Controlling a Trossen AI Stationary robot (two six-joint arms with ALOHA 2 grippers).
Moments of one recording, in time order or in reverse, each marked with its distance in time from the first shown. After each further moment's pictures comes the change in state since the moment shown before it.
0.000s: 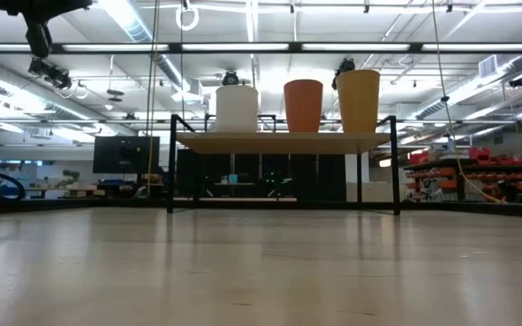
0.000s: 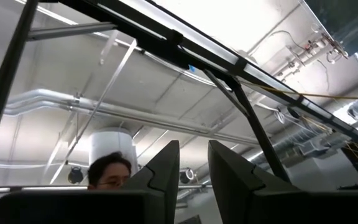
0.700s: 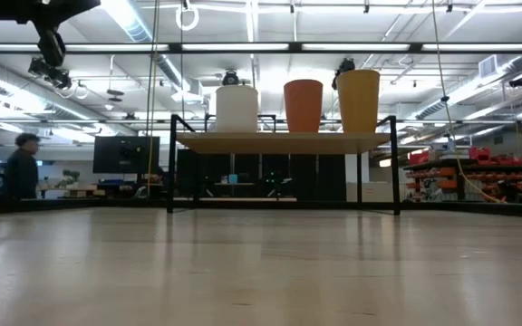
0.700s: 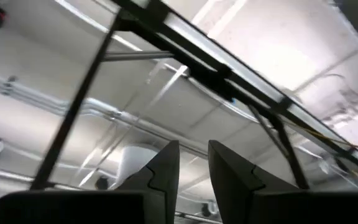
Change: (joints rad) left arm 0.000 0.001 -0.157 0.219 0.107 -0.010; right arm -0.003 -0.015 -0.046 0.229 -0.124 -0.061
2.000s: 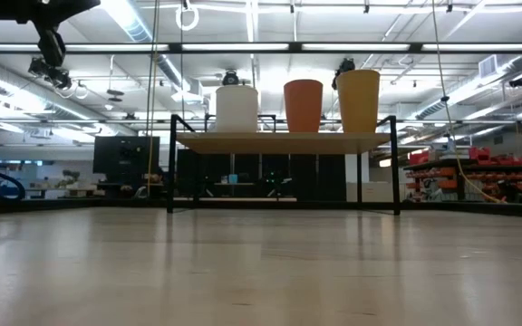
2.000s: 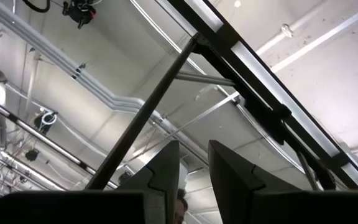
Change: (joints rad) left arm 0.000 0.000 0.000 0.002 -0.001 0.001; right arm -0.111 -0.150 0.013 0.087 -0.242 -0.006
